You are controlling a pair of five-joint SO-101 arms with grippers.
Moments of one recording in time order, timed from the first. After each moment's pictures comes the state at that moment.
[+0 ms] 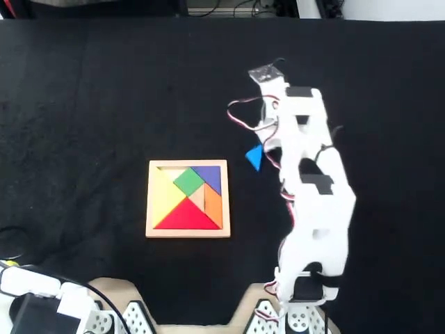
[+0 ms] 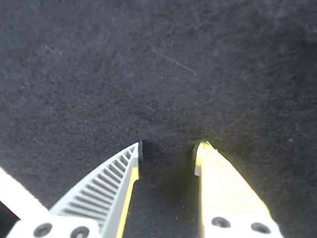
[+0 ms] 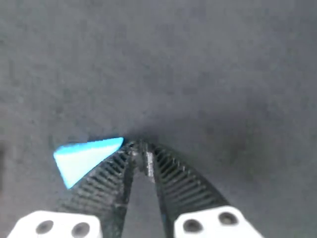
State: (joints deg) left arm -80.2 -19.4 61.9 50.3 -21.8; right arm -2.2 37.8 -14.9 69.6 23.1
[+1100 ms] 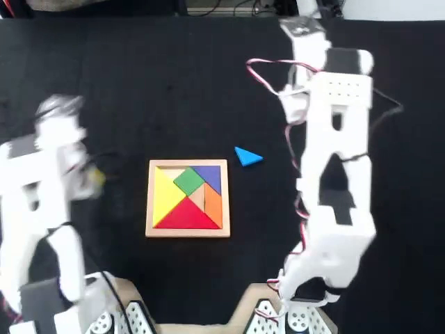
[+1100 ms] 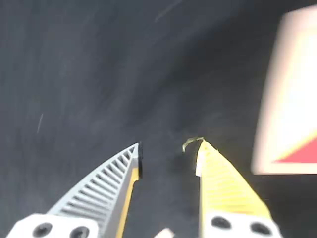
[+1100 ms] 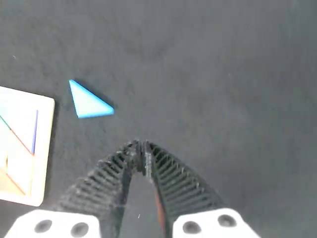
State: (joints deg) left arm -17.1 -18.0 26.8 79.7 -18.8; right arm 4.6 18.8 -32.0 99.1 17.2
